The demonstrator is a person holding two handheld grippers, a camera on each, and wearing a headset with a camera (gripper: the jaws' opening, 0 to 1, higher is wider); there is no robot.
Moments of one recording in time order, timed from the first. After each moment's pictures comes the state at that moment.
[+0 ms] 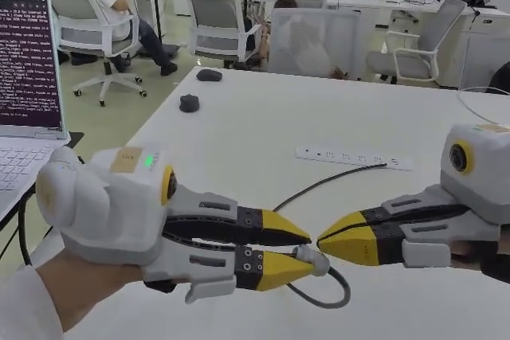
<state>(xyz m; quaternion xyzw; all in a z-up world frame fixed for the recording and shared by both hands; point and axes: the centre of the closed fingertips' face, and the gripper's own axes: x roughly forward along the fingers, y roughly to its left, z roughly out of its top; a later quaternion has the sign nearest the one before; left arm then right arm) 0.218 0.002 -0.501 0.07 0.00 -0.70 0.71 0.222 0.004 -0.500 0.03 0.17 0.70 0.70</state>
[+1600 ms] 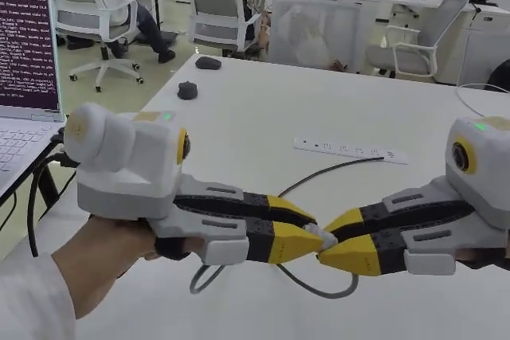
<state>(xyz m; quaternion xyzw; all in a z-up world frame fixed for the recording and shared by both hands) 0.231 -0.003 -0.501 -0.08 0.13 -0.68 0.72 0.217 0.008 -0.518 -0.09 0.17 0.67 0.71</state>
